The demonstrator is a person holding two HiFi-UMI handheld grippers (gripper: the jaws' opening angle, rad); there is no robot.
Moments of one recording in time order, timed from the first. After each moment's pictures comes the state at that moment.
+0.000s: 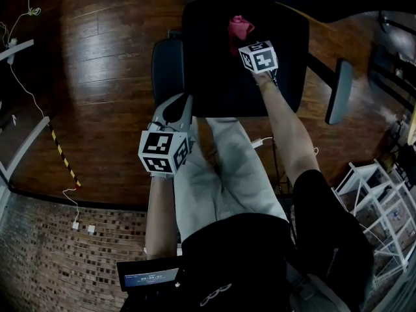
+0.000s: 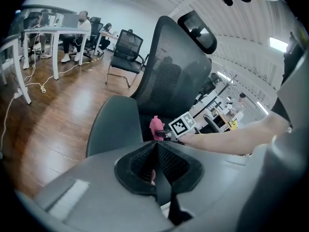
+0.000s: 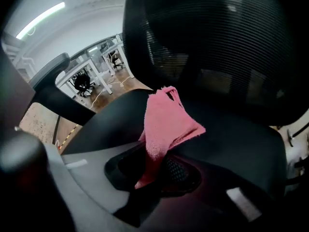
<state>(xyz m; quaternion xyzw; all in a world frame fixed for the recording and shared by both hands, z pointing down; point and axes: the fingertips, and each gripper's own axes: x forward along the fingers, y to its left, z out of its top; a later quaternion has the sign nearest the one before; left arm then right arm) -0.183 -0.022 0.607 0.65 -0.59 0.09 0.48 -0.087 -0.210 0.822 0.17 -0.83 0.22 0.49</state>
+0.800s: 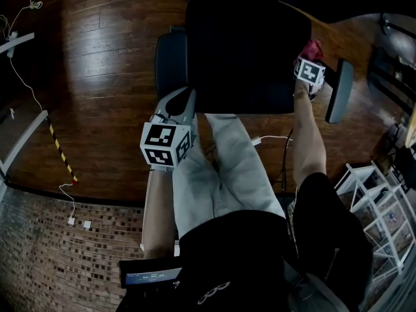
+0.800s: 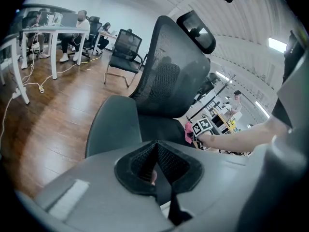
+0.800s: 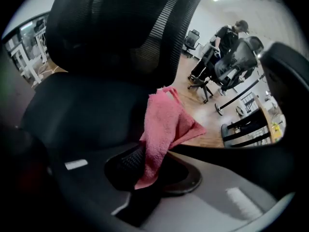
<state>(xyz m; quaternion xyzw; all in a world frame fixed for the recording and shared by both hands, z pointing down) -0.180 -0.025 0.607 0.65 -0.58 0.09 0.48 0.178 -0.301 0.789 0.48 -0.64 0.18 0.57</state>
